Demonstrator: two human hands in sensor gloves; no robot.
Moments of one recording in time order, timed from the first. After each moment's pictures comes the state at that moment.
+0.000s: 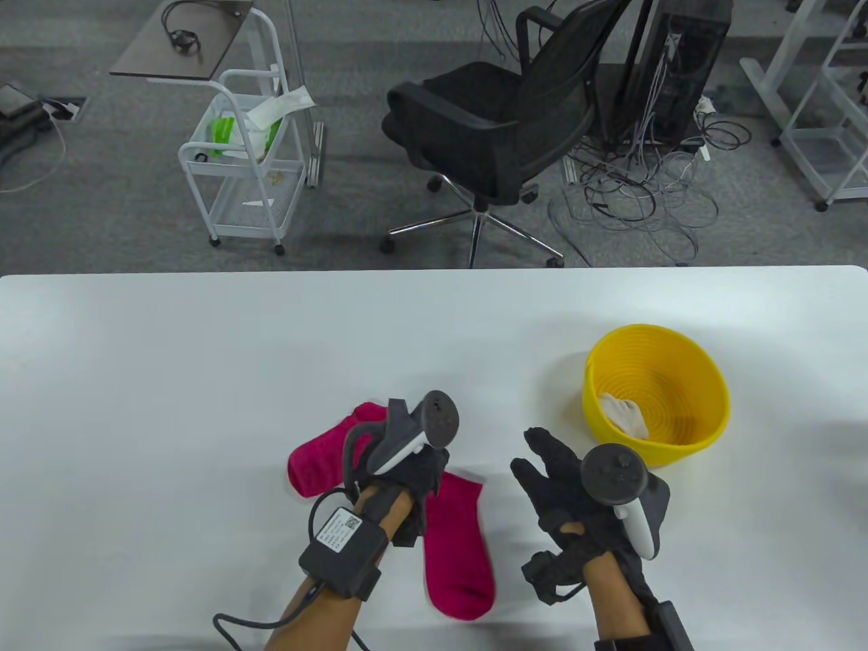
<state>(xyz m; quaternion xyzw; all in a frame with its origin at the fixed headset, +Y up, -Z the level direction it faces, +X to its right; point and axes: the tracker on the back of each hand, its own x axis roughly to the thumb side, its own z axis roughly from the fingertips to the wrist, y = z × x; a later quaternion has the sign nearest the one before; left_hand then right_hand) -0.080 -0.711 -0.360 -0.11 -0.04 0.12 0.99 0.172 -0.721 -0.276 -0.04 0.08 0.90 0.43</state>
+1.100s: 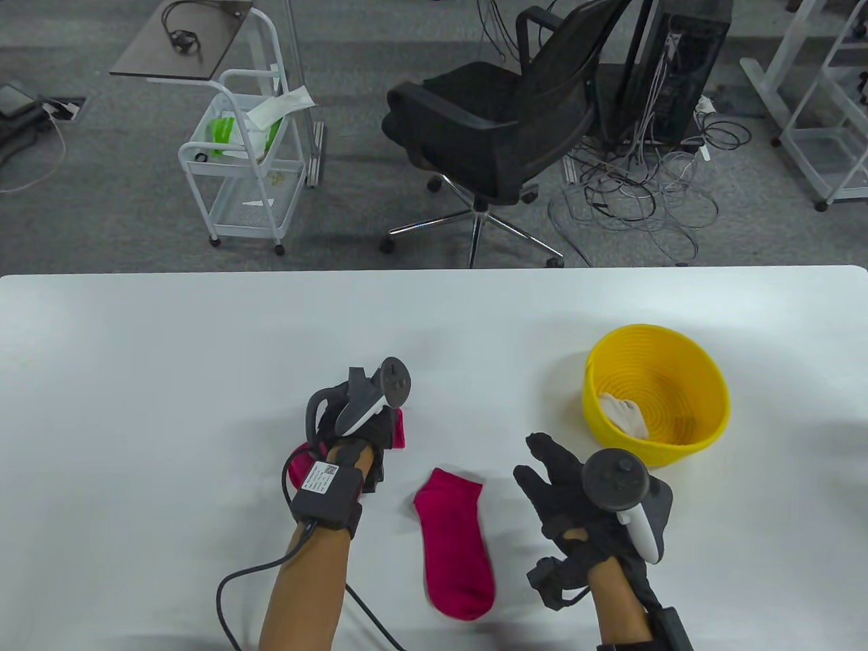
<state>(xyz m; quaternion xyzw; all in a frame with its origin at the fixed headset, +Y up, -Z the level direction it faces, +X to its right) -0.130 -0.757 -0.424 -0.07 0.02 0.05 1.00 0.175 -0.720 -0.272 -0.03 0.07 0.91 0.42</state>
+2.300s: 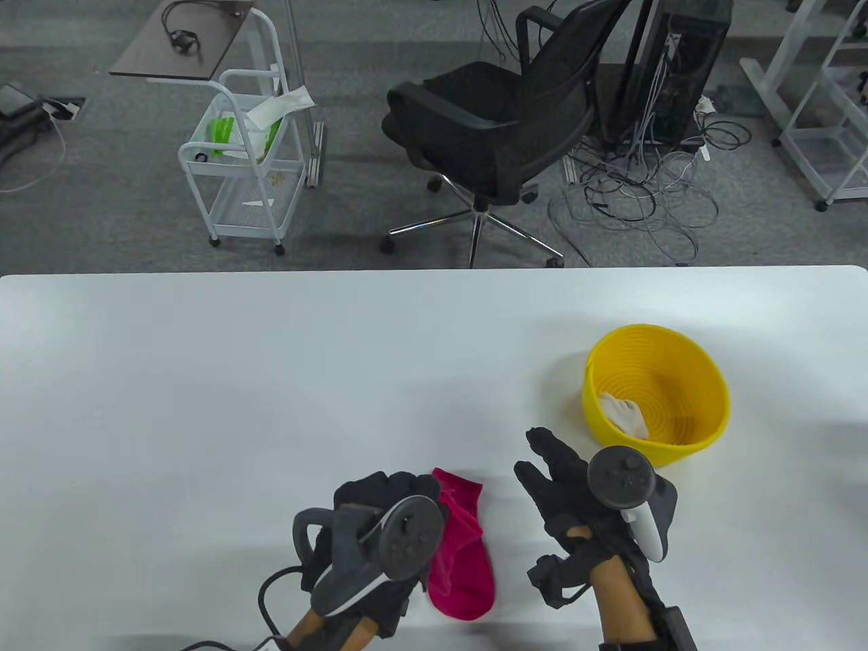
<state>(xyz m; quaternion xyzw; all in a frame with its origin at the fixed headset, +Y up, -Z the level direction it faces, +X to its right) -0.078 -0.586 -0.192 0.08 -0.11 0.10 0.99 0.176 -0.715 -0.272 -0.02 0.08 0.90 0.44</state>
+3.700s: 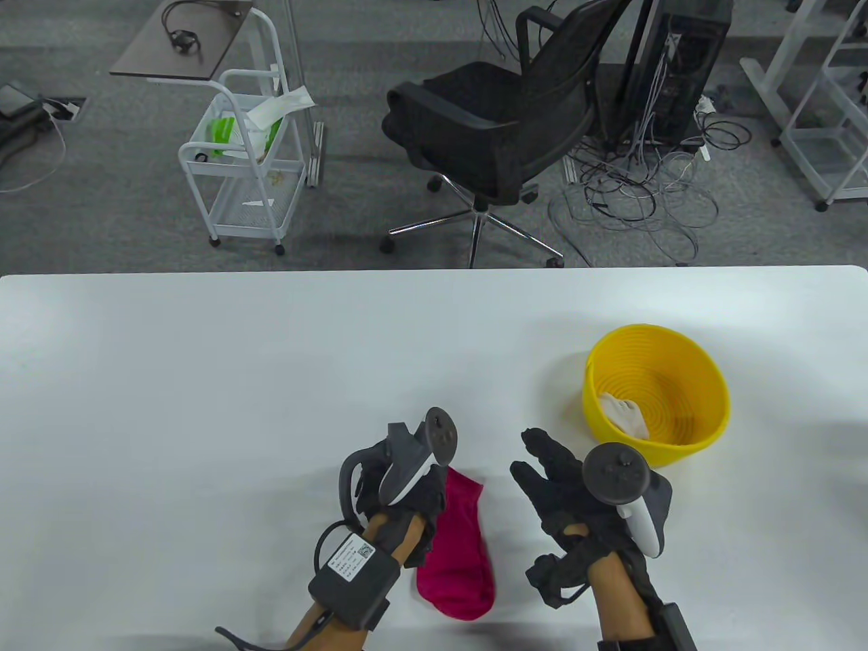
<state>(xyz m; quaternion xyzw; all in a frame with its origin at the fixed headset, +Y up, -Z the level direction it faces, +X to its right) -0.070 -0.704 -0.316 -0.08 0.05 0.06 0.99 0.171 -0.715 -0.275 -0.02 0.09 0.90 0.43</state>
